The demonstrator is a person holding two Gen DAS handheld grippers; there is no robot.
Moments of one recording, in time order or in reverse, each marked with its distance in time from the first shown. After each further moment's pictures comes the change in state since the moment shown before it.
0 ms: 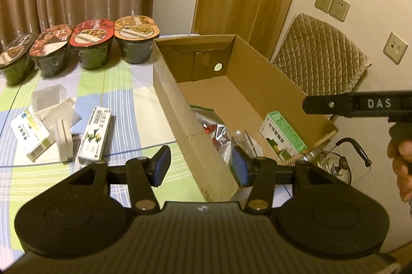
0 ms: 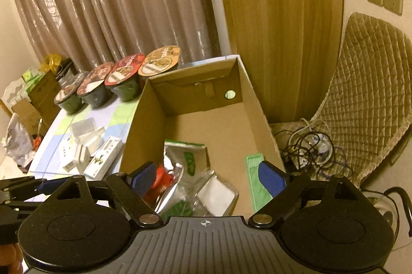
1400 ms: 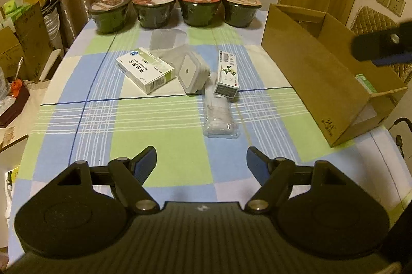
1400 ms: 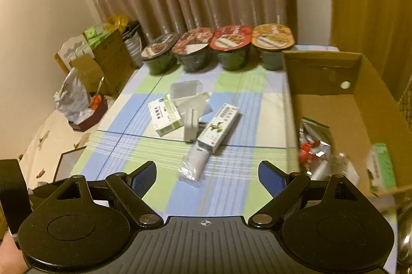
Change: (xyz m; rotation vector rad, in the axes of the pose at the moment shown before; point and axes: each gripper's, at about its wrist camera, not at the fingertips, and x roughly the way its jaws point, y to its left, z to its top) left arm -0.057 0.151 -0.095 -0.086 0.056 0.230; right arm 0.028 0.196 -0.027 -0.172 0.122 0.224
